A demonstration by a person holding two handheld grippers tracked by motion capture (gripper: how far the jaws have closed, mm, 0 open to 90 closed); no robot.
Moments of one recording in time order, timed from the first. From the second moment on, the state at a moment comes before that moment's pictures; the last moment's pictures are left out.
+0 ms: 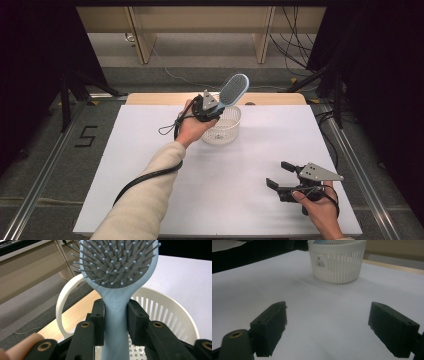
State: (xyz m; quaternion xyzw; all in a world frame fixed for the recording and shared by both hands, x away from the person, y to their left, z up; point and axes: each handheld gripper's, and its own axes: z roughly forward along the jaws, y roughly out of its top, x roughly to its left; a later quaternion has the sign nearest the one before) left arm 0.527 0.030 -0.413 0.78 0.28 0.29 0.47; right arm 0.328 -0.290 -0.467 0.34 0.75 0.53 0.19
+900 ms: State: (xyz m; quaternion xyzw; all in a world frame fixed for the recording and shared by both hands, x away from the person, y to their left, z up) left arm 0.512 0.059 -0.403 0.83 0.29 0.24 0.42; right arm 0.328 -0.288 -0.467 0.33 0.76 0.53 0.19
